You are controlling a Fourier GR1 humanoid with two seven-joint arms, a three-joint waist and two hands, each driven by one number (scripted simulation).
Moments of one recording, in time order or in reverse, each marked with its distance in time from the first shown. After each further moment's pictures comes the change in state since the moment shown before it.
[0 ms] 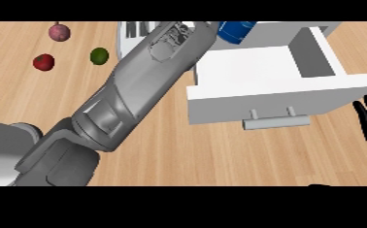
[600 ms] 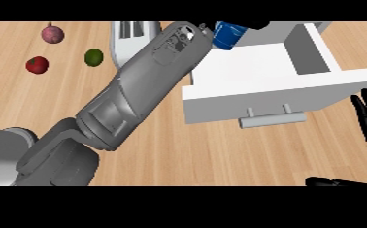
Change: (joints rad) left arm 0.009 0.000 -0.130 0.093 0.085 0.057 -0.095; right arm -0.042 -0.011 -0.003 0.031 0.003 -0.001 -0.007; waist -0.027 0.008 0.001
